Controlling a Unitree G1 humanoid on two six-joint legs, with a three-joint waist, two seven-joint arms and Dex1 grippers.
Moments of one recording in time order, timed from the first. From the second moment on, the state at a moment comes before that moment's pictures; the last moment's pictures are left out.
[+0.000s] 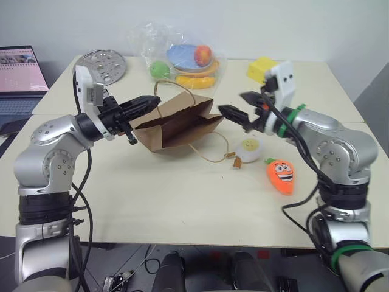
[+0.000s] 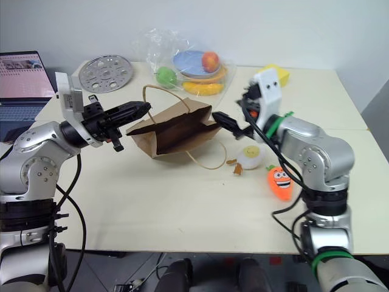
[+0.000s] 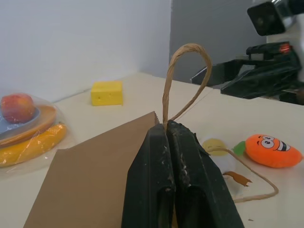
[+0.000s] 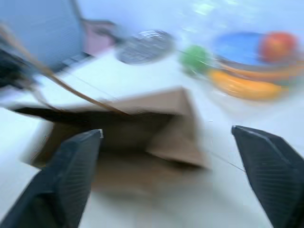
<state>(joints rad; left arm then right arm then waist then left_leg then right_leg) -0.62 0.72 0.23 0.01 -0.67 0.50 -1.00 -0.78 -0.42 -0.06 -0.25 0.52 1.04 0.42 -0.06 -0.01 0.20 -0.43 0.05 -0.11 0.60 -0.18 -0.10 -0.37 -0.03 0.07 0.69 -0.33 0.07</state>
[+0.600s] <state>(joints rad) -0.64 0.74 0.23 0.06 -0.66 0.50 -1.03 -0.57 -0.51 0.14 -0.11 0.29 0.87 0.47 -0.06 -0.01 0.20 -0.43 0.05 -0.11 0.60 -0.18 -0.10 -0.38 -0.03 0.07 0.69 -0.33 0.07</state>
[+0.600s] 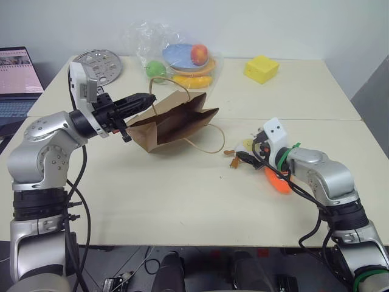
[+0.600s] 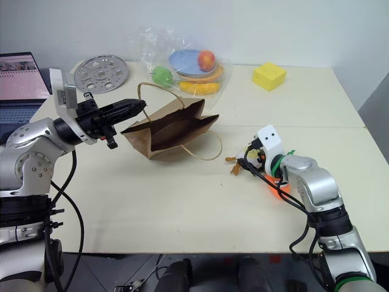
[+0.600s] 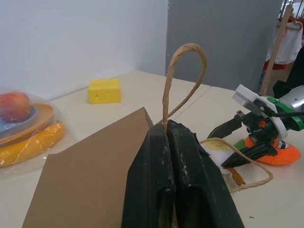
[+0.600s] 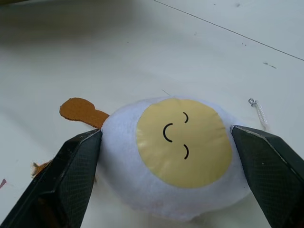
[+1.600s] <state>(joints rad) -0.64 0.74 0.23 0.06 -0.64 0.49 -1.02 -0.78 -0.54 -0.08 -0.19 0.47 0.85 0.65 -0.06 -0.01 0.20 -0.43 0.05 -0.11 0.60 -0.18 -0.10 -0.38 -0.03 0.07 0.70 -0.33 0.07</state>
